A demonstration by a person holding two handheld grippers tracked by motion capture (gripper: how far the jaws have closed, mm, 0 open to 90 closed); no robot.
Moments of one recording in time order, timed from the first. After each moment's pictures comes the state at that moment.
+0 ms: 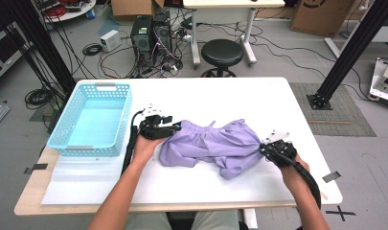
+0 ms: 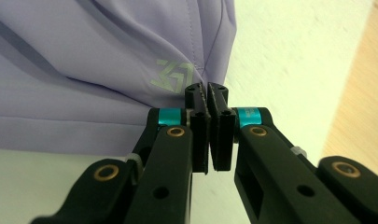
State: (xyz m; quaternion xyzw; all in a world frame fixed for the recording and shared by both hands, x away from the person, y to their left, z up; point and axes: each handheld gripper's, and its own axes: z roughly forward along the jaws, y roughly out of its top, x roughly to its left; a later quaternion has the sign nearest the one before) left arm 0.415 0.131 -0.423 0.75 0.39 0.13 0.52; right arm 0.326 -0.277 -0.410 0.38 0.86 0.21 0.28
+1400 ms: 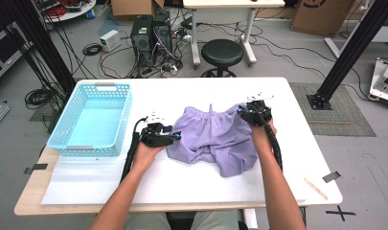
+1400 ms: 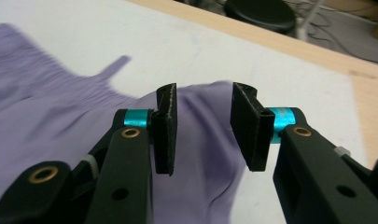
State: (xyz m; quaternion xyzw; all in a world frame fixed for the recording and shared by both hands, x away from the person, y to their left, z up) left arm 0.399 0.131 -0.444 0.79 0.39 0.13 0.45; right arm 0.439 -0.229 -0.399 0.47 0.75 0.35 0.30
